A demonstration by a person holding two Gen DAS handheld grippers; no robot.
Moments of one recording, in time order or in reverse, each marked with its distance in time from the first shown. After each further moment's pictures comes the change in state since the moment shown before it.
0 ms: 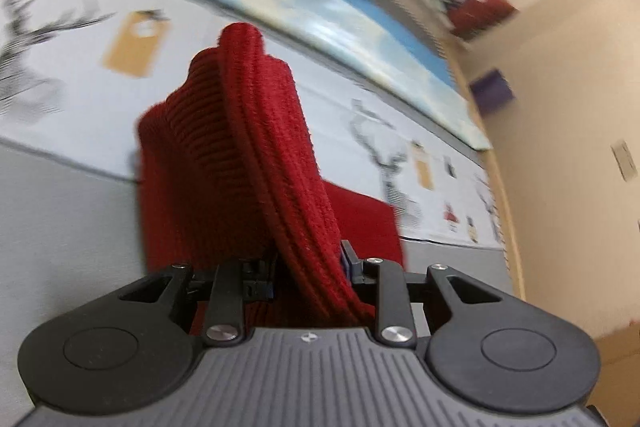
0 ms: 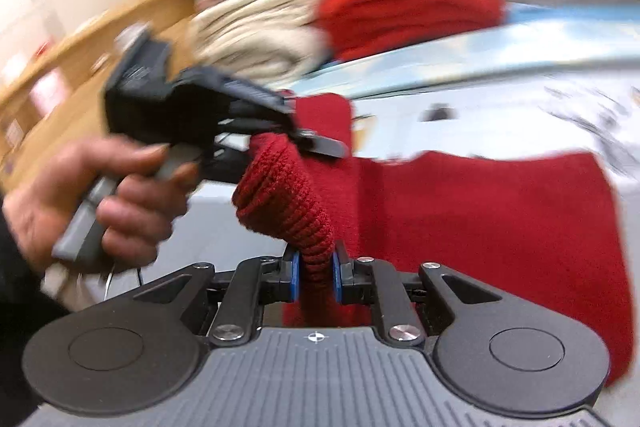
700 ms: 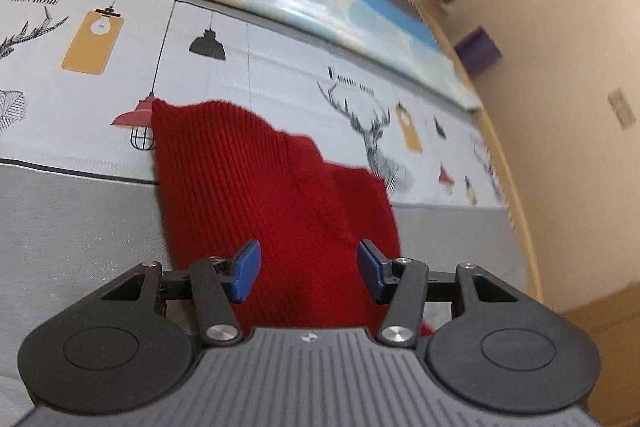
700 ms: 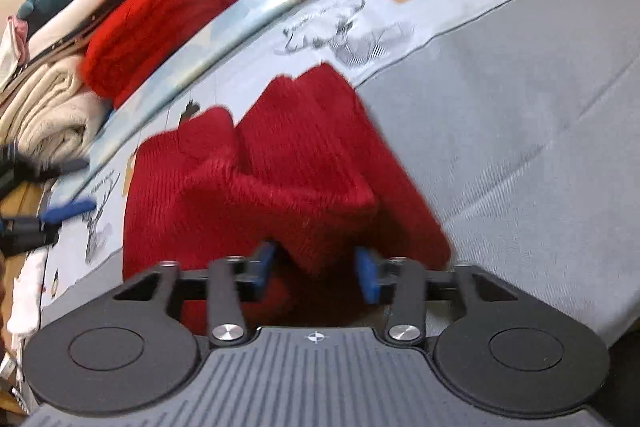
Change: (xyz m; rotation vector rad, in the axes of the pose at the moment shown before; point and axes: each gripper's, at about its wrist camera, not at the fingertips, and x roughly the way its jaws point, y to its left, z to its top) left arm 0.026 -0.029 -0.016 0.107 0.069 0.021; right arm -0.007 -0.111 -0.032 0.451 -0.004 -0.408
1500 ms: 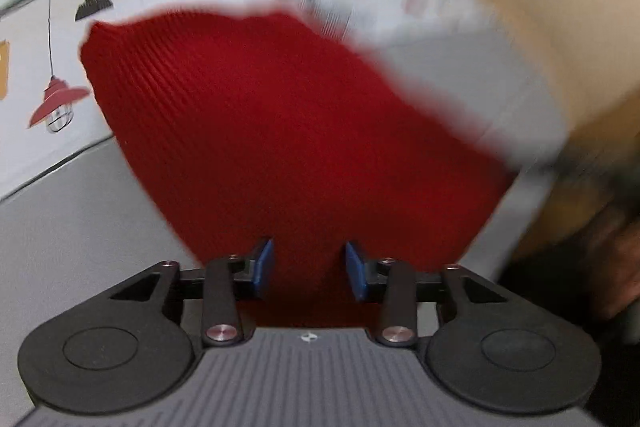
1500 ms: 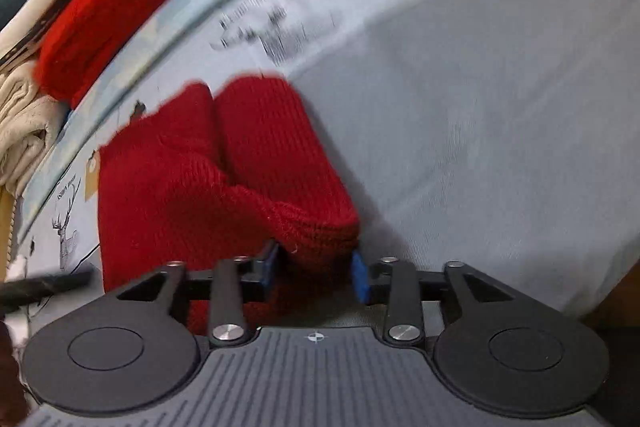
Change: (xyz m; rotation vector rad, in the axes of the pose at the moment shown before) left arm 0.070 -0.044 -0.079 0.542 0.308 0.122; right arm -0.014 -0.034 0.066 -0.005 0.080 -0.119
